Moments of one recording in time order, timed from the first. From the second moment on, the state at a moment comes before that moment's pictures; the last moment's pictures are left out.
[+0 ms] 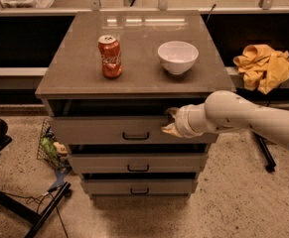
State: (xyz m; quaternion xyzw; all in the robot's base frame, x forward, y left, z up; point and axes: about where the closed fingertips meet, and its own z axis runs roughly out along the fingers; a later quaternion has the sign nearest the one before) arm 0.607 -0.085 0.654 -0.63 0.69 0.05 0.37
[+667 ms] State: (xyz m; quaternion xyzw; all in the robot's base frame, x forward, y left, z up) arm 0.601 -0.086 0.658 -0.62 0.69 0.05 0.37
